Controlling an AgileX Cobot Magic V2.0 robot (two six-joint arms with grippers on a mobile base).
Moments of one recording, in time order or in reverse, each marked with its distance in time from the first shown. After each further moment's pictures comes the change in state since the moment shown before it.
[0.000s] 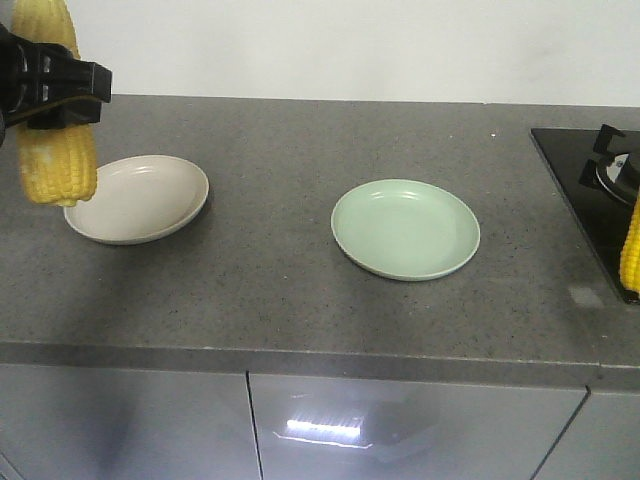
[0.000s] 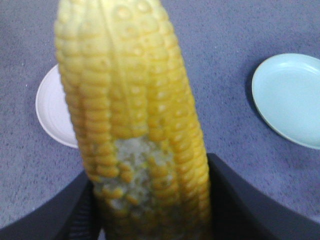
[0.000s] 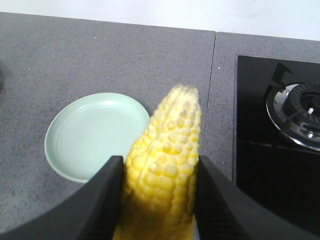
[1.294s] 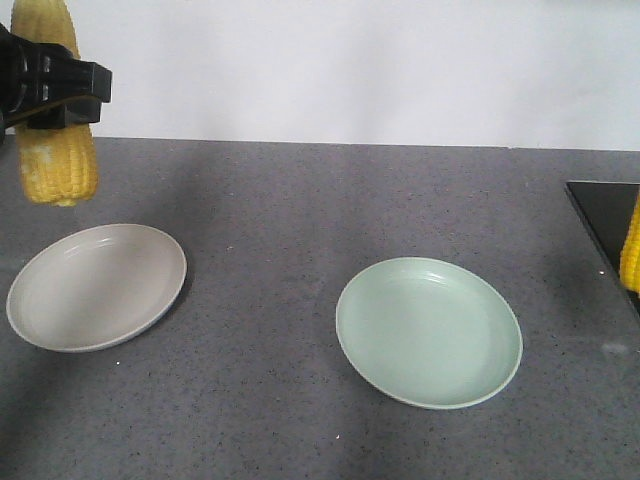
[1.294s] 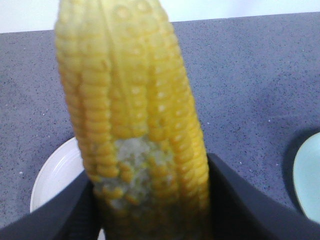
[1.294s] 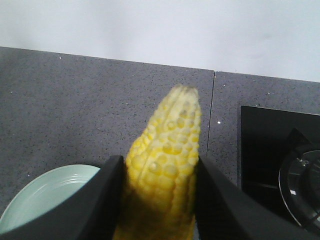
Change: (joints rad) left arm 0.000 0.000 0.000 0.000 0.000 0.000; right arm 0.000 0.000 0.000 0.000 0.000 0.000
